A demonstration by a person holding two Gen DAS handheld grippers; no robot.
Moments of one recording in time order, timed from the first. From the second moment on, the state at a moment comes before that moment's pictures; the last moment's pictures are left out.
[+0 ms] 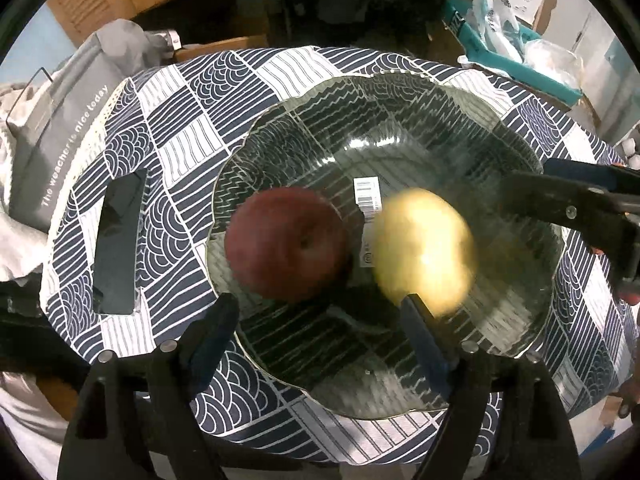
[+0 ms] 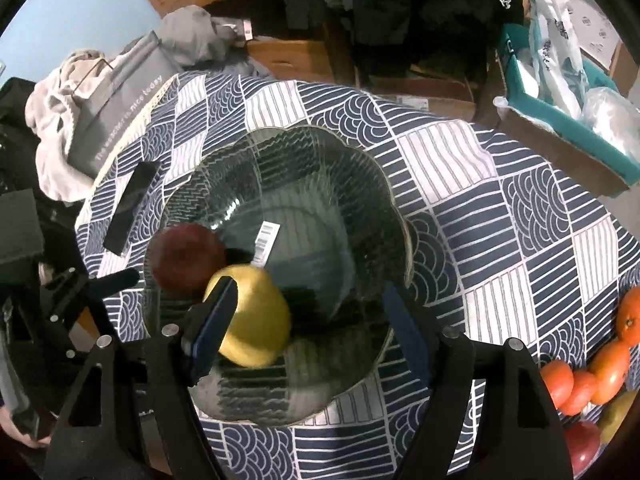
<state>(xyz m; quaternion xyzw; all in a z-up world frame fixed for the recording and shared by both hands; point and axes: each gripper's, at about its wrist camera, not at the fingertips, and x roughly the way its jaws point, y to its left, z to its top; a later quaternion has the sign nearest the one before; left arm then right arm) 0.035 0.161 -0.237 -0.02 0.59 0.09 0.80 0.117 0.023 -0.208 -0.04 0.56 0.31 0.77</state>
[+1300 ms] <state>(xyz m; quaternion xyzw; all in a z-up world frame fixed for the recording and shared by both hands) 0.026 0.070 -0.115 -0.01 0.50 -0.01 0.87 0.061 -0.097 -0.078 -0.08 0.40 0.17 0.90</state>
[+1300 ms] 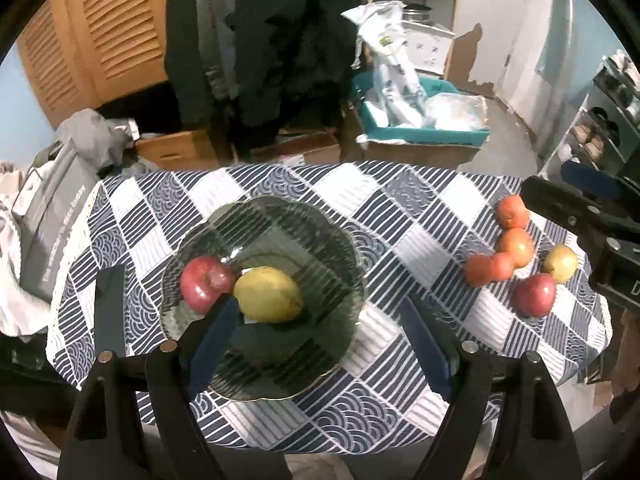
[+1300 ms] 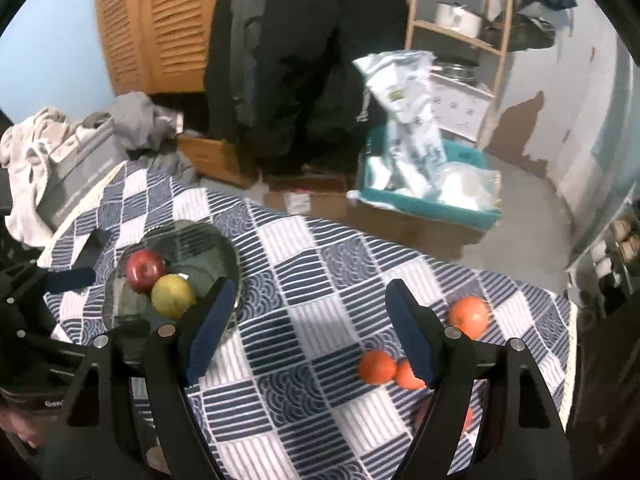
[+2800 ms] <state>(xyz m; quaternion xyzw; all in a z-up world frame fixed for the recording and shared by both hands) 0.031 -0.041 -0.088 0.03 0.47 -0.09 0.88 0.029 -0.269 -0.073 0.00 0.40 0.07 0.91</state>
